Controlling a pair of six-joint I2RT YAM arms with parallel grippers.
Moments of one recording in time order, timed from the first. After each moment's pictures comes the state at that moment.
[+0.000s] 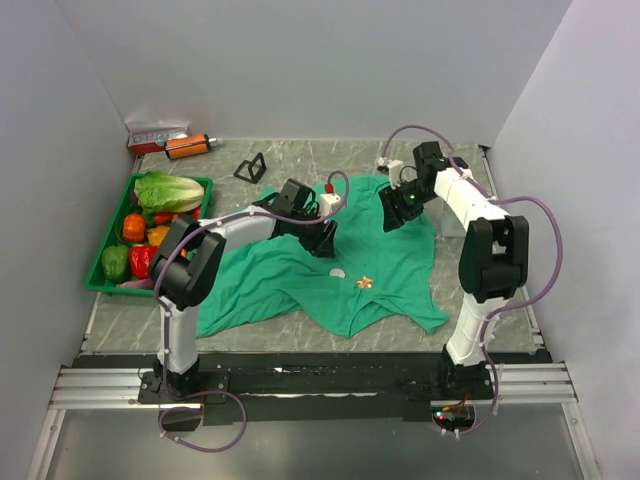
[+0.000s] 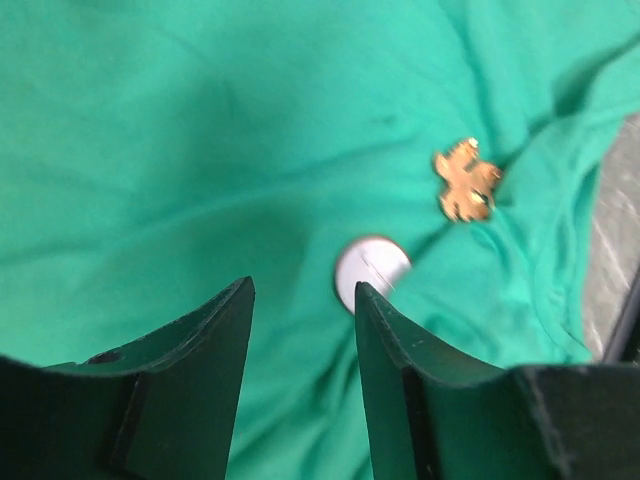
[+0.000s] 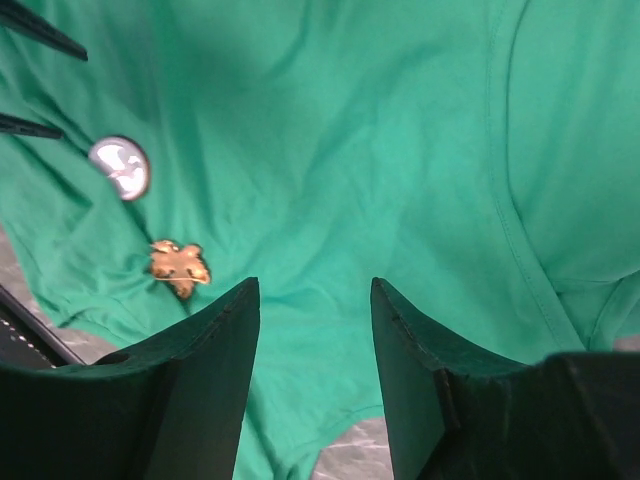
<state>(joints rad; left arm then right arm) -0.59 1.96 1.34 -0.24 0.60 0.12 0.11 1.89 1.56 -0.92 -0.50 -0.46</state>
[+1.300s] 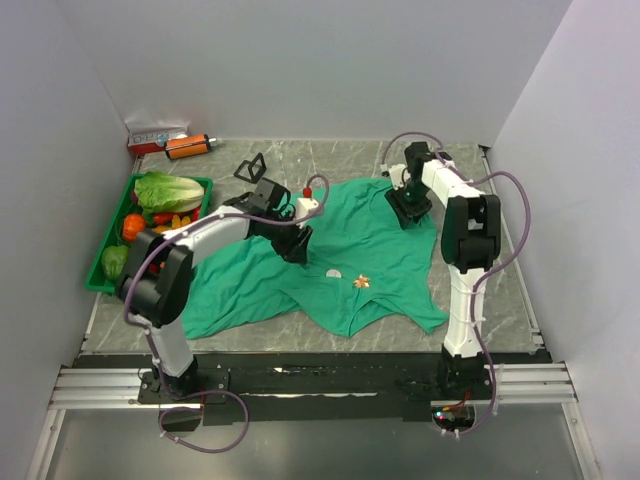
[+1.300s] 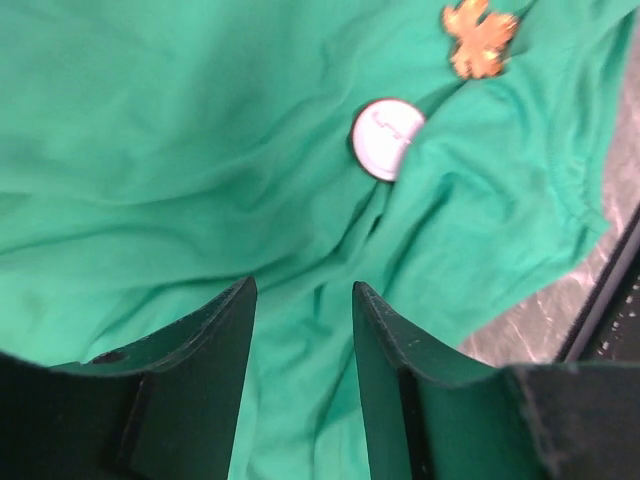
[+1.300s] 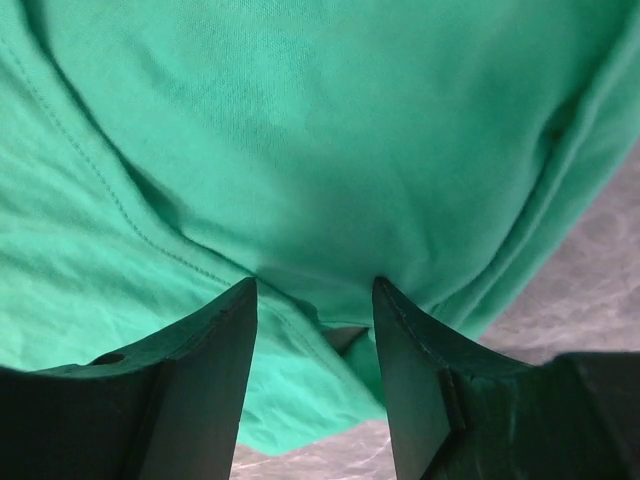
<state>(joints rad) -0.51 1.82 1.25 -0.47 0.57 0.30 0.09 2.27 1.88 -0.98 -0.07 -0.47</state>
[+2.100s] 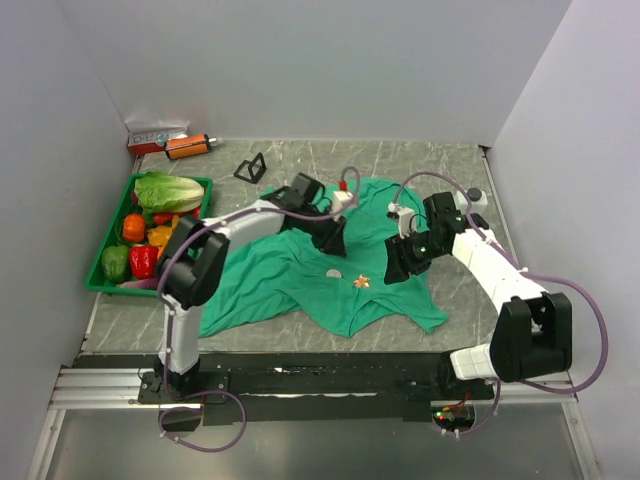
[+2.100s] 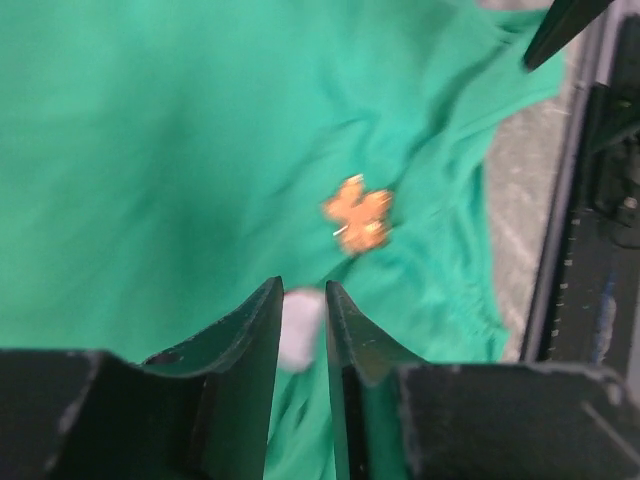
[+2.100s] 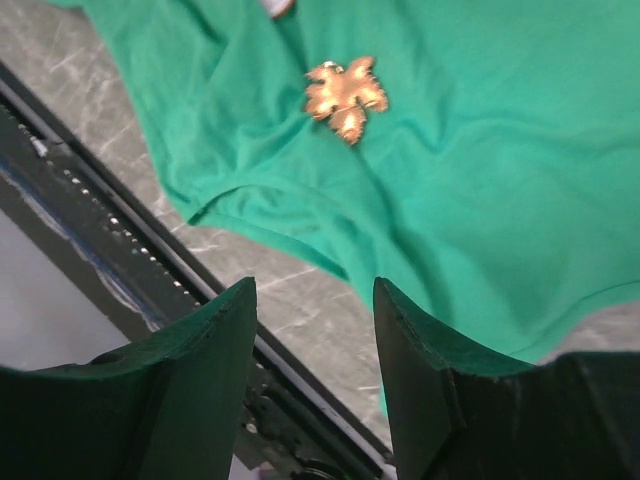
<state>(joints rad) -0.61 2.01 1.48 -0.33 0.77 0.16 0.15 1.37 0.99 -0.88 -0.58 -0.29</state>
